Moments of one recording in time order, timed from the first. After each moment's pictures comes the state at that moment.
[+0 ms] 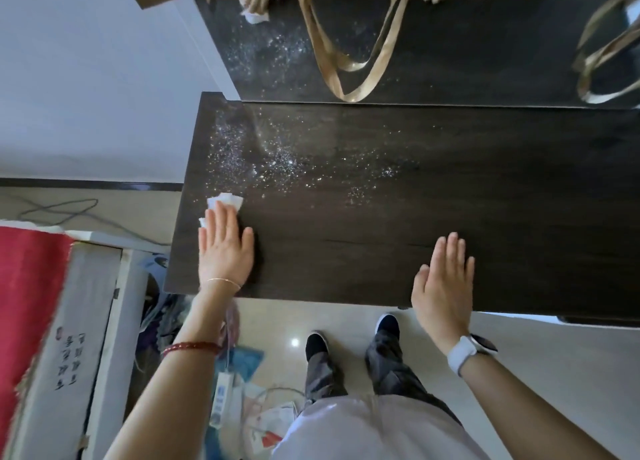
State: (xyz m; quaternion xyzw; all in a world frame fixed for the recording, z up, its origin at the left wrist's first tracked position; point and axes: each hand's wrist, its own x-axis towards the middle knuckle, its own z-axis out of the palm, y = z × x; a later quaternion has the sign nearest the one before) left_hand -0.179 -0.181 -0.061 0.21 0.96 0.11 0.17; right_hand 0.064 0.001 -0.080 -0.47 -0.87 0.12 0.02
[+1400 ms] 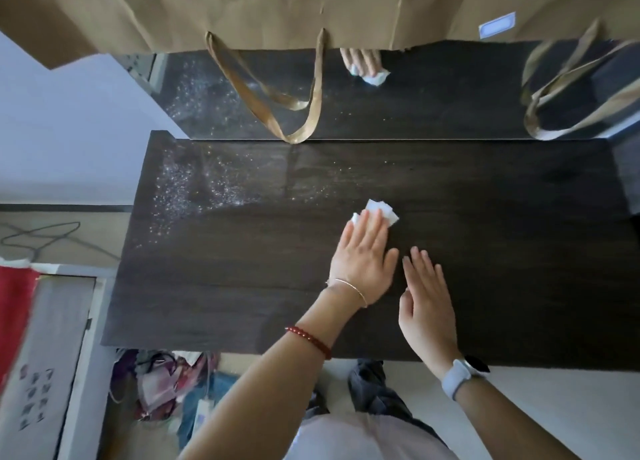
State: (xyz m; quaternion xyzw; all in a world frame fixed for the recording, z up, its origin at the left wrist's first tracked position) left_hand -0.052 0.046 -0.063 0.48 0.84 0.09 0.21; right_hand 0.082 0.082 -0.085 -0.36 -0.92 0.14 0.06
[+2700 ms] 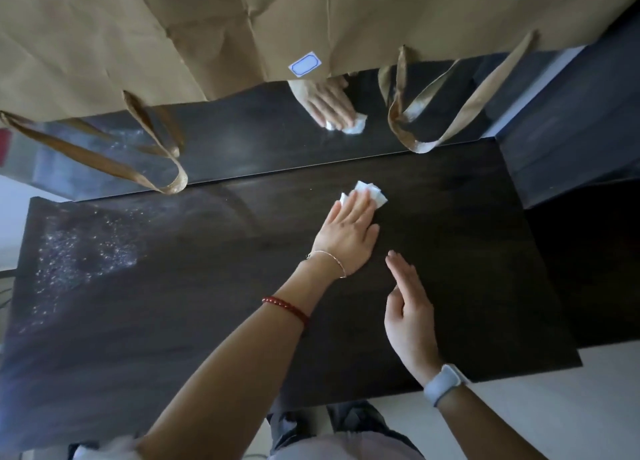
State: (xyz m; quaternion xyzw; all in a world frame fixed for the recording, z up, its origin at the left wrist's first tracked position) left_hand -0.028 0.194 -0.066 0.60 0.77 0.10 0.20; right_hand 0.132 0.169 -0.084 -0.42 -0.81 0.31 0.26
